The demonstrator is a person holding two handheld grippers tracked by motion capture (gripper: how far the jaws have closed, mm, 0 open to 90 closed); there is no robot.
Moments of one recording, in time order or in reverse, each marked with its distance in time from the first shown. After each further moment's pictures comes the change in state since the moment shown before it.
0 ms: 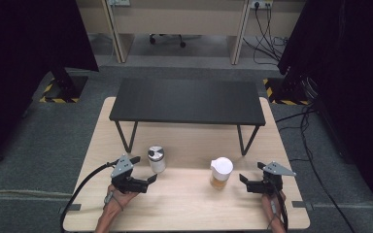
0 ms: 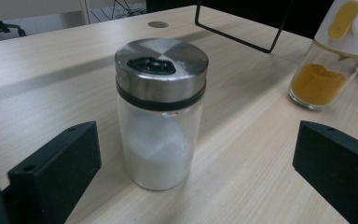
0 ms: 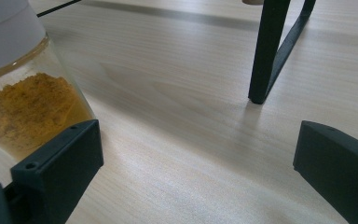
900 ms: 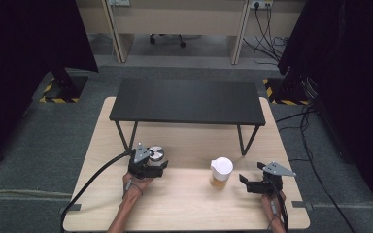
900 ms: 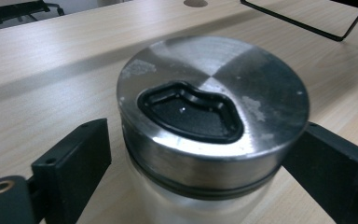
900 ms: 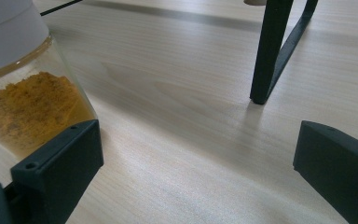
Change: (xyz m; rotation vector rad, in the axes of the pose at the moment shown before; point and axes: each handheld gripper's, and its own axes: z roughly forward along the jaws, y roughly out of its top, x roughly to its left) left arm -0.019 0.019 0.063 0.078 0.152 -0.003; right arm 0.000 0.000 0.000 -0.001 0.006 -0.004
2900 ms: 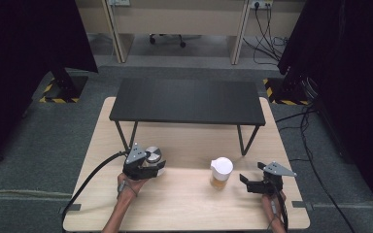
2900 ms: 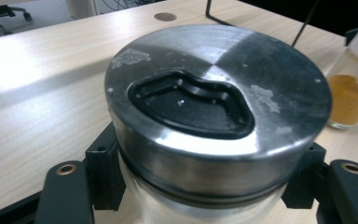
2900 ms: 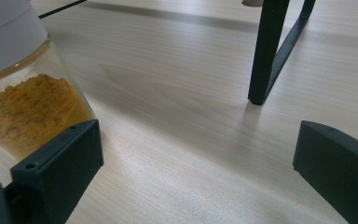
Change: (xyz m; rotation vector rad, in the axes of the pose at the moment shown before) left arm 0.018 0.023 -0.036 0.000 -0.141 0.007; right arm 0.000 -0.001 -0.001 -0.006 -0.005 0.003
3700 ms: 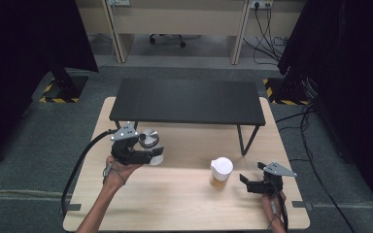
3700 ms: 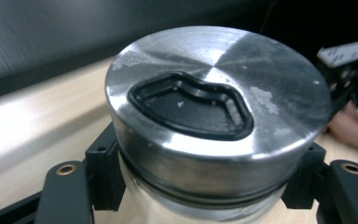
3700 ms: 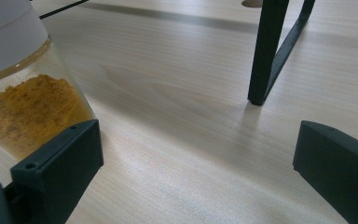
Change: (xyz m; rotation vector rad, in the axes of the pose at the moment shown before) left arm 0.015 0.101 -0.054 -0.018 -0.130 0.002; right arm 0.001 -0.001 0.000 -0.003 -0.001 -0.002
